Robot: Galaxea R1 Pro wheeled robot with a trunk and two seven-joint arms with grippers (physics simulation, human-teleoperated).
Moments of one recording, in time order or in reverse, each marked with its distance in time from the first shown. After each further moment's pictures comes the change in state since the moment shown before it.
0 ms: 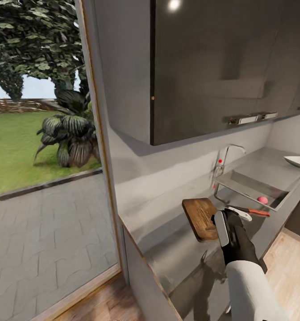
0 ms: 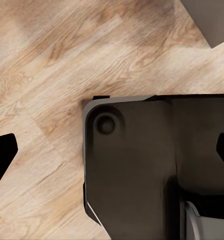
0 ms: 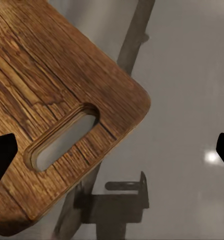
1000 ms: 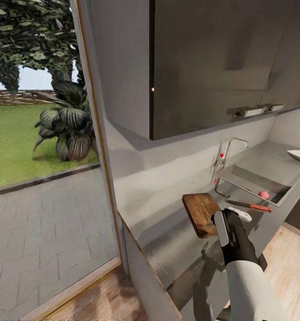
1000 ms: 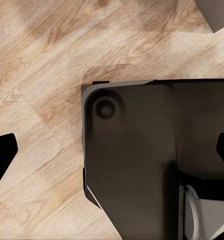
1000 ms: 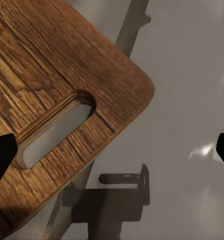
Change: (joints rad) left arm 0.000 0.000 0.000 0.005 0.000 0.000 0.000; right arm 0.000 0.001 0.001 0.001 0.001 -0.006 0.000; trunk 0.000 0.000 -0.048
